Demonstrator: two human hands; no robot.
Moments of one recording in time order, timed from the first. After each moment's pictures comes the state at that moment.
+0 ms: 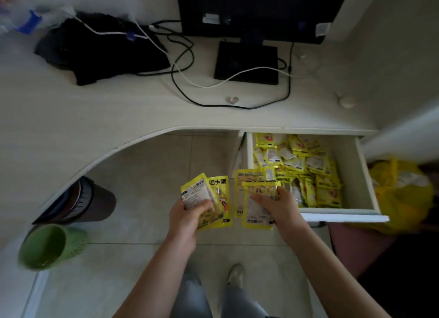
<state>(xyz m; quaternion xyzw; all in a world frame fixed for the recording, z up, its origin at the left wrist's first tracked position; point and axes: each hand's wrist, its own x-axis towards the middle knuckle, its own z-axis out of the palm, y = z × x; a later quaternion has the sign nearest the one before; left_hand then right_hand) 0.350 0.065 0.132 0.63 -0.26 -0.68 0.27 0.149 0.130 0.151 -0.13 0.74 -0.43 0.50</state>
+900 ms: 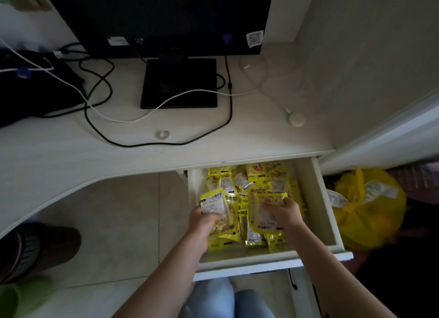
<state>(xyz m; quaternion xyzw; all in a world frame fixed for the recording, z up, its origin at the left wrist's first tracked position) 0.101 0.006 0.048 0.67 -0.30 -0.67 0.08 -0.083 0.101 0.077 -0.01 0.79 -0.39 0.47</state>
